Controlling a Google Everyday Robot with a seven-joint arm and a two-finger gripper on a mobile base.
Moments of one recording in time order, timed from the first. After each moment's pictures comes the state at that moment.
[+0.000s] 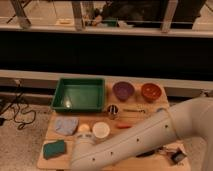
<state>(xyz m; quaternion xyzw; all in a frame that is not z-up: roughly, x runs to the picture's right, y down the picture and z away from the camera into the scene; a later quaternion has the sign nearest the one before) -0.081 0.390 0.624 -0.38 -0.15 -0.31 0.86</state>
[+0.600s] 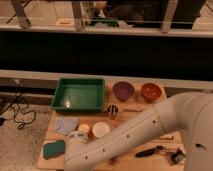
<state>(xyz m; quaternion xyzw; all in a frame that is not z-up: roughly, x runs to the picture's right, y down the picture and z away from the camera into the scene) -0.101 0.390 0.638 -0.38 -0.14 -0.29 0.87</state>
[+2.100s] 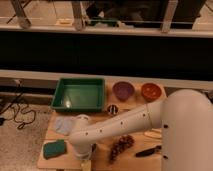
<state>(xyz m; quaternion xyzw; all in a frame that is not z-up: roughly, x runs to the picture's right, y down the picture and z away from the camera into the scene) -0.115 0.367 0.734 -0.42 -0.13 -0.19 0.88</state>
